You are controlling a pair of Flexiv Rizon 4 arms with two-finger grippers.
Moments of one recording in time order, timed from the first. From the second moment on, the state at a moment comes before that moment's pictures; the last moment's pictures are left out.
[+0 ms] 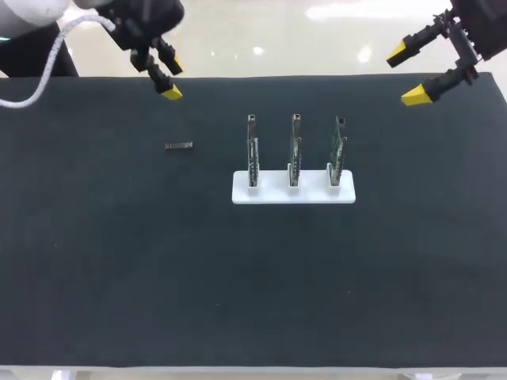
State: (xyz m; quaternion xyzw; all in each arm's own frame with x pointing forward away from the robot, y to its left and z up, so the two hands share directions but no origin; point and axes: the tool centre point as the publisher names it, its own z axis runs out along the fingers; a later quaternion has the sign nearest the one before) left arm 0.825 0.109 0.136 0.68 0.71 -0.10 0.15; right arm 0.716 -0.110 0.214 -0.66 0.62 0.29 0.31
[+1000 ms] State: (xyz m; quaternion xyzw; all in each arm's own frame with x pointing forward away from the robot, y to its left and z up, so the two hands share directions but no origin) left arm 0.838 0.150 0.054 0.70 0.70 -0.07 0.09; right arm 0.716 -0.110 0.214 -0.66 0.62 0.29 0.31
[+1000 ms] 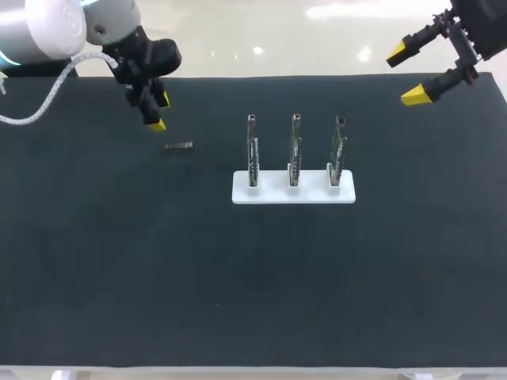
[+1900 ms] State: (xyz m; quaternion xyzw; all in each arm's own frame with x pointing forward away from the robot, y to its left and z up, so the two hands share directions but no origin) left arm 0.836 0.151 0.041 0.72 0.69 -0.07 0.08; right arm 0.716 -0.110 0.214 -0.66 0.62 0.29 0.31
